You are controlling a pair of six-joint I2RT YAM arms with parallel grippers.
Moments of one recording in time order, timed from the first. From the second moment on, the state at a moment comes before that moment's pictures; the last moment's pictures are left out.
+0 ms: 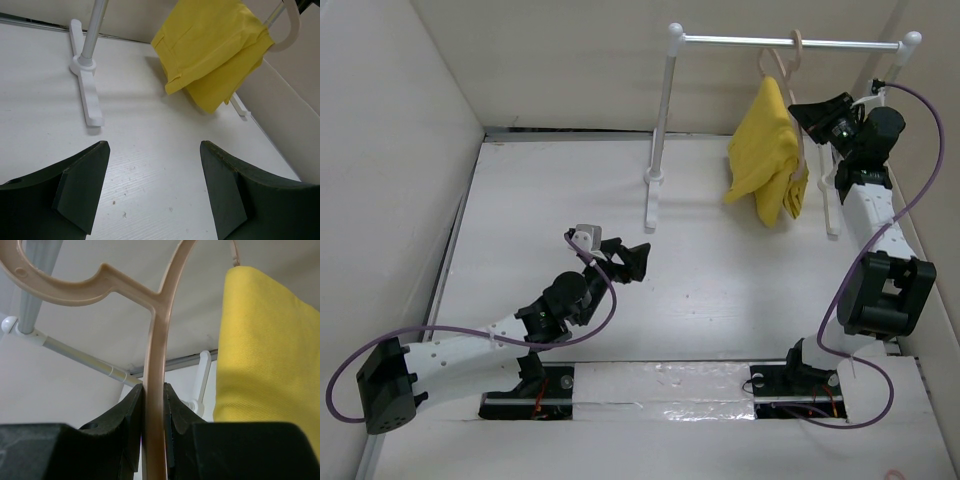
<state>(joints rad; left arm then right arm) -1.07 0.84 0.43 0.46 -0.60 -0.41 -0.23 1.59 1.38 0.31 -0.61 0.88</state>
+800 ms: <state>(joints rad) -1.07 0.91 0.48 0.43 -0.61 -0.38 -0.19 1.03 0.97 0.29 -0.52 0.61</state>
